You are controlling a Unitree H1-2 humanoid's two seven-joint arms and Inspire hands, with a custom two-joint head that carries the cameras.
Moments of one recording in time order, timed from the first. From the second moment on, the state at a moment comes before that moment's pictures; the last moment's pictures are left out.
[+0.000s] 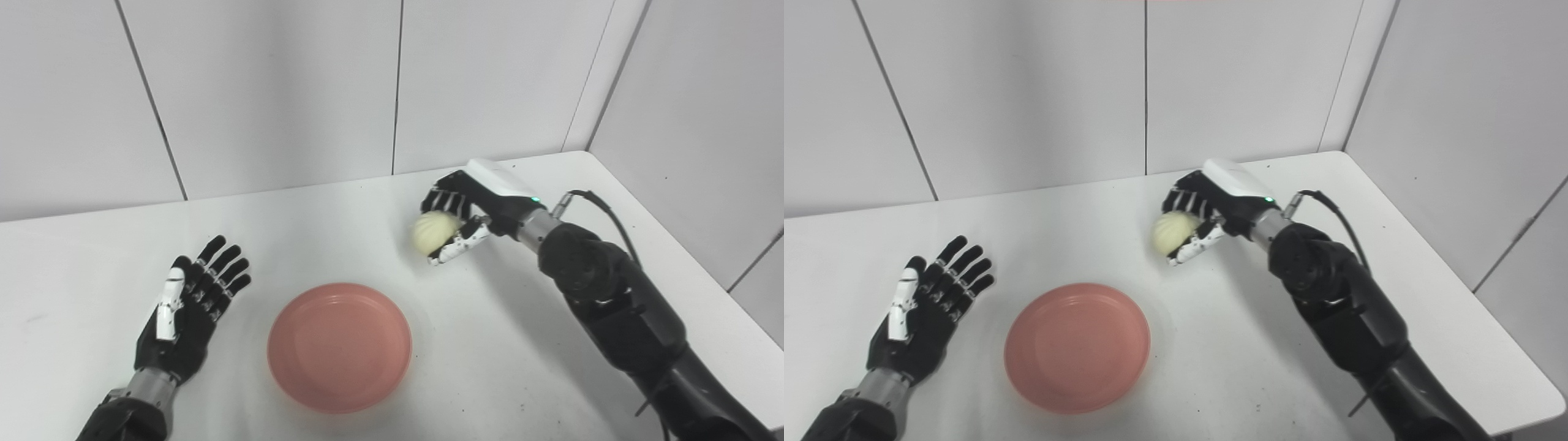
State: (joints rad) left arm -0.34 0.07 0.00 0.32 -0.41 0.11 -0.35; right arm -0.48 -0.58 0.20 -0.20 -0.48 0.32 0.42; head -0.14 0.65
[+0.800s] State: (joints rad) left arm -0.33 0.02 -0.04 0.25 -0.36 0.19 -0.28; right arm -0.54 -0.38 0.34 -0.36 -0.56 0.34 0.57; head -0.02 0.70
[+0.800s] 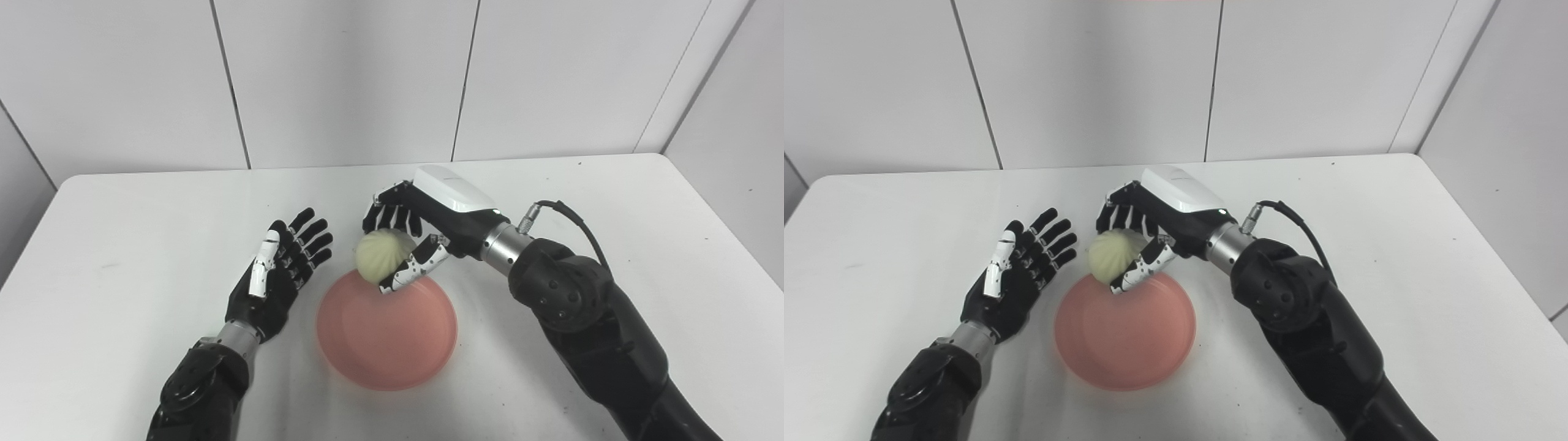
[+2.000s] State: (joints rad) left arm -0.33 -0.01 -0.06 0.22 -0.34 0.23 -0.26; right arm -0.45 -0.35 0.46 -0.15 -0.65 0.28 0.52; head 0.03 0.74
